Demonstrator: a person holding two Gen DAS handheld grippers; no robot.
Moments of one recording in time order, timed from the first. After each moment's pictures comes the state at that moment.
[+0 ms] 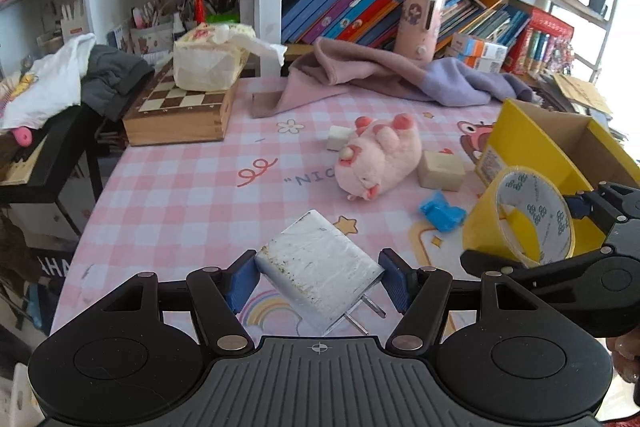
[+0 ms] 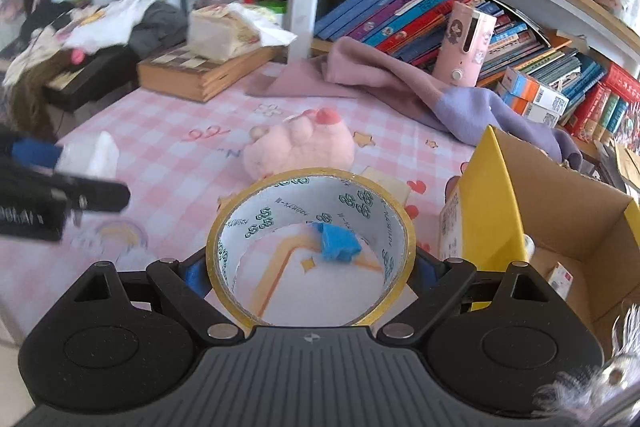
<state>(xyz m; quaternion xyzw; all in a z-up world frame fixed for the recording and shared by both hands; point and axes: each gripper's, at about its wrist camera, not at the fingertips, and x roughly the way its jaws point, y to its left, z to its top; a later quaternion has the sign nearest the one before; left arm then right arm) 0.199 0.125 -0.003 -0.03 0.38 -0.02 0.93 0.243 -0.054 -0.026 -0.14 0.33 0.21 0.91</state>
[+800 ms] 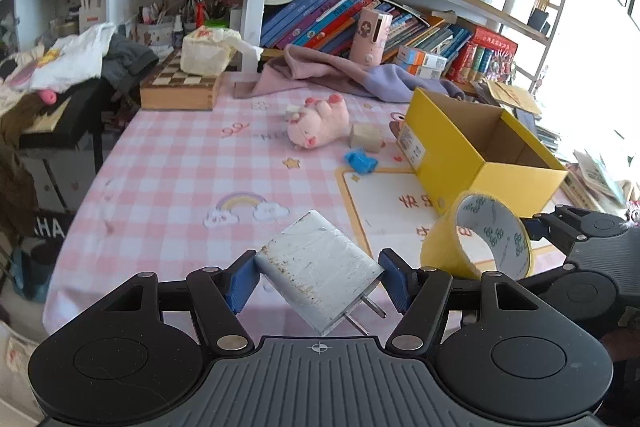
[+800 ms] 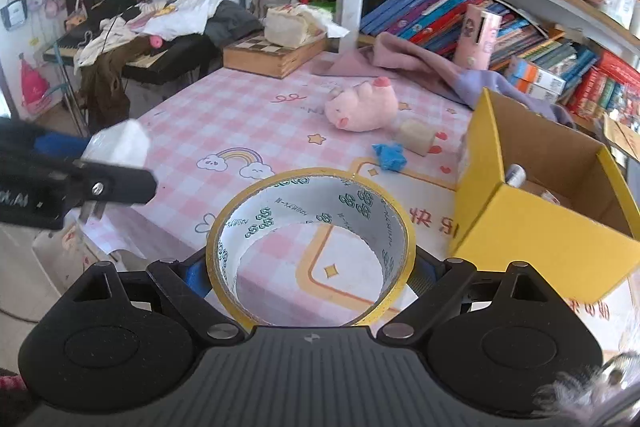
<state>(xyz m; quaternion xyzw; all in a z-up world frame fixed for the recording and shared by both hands) 0.039 0.107 0.033 -0.08 0.36 -0.06 0.93 0.080 -0.085 0.007 -0.12 0.34 0.25 0.90</state>
